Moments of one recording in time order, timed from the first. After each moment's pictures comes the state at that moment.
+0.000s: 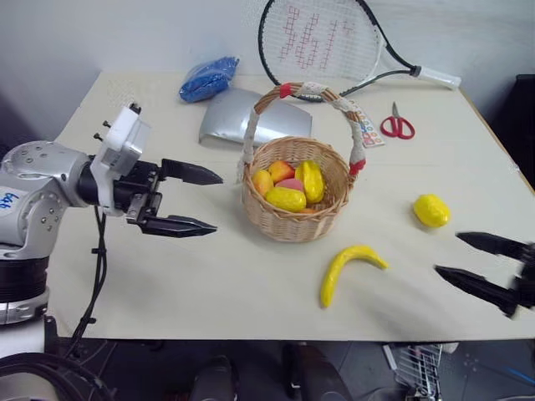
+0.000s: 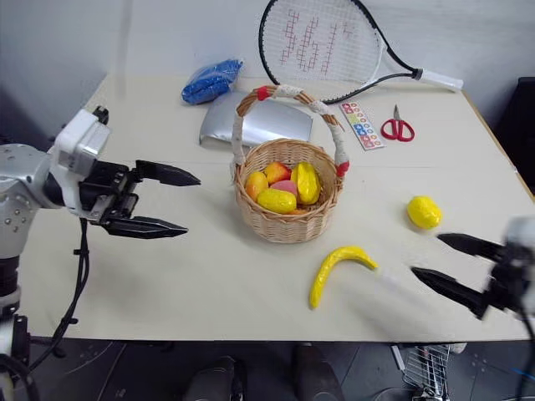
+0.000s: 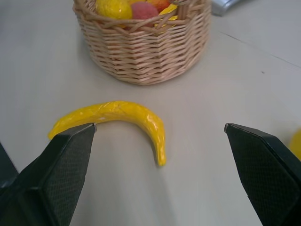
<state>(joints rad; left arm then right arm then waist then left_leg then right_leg) -0.70 0.91 0.09 -0.16 -0.70 0.70 -1.37 0.20 -0.97 -0.60 -0.38 0.73 0.57 1.04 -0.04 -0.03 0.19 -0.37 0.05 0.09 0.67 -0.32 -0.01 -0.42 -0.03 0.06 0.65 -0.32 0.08</state>
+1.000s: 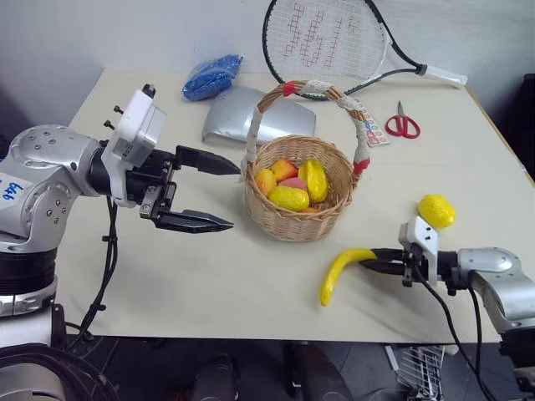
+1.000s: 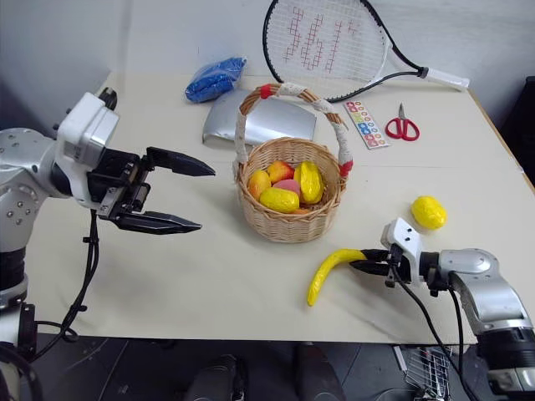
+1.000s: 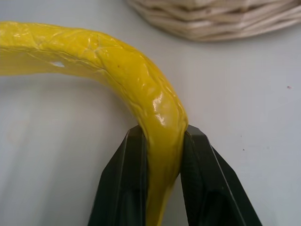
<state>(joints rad) -0.78 0.89 0.06 -0.22 -0.74 0.73 -1.31 -0.15 -0.84 -0.10 -0.02 0.46 0.37 1.19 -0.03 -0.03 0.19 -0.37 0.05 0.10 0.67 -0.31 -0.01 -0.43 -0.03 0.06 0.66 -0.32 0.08</state>
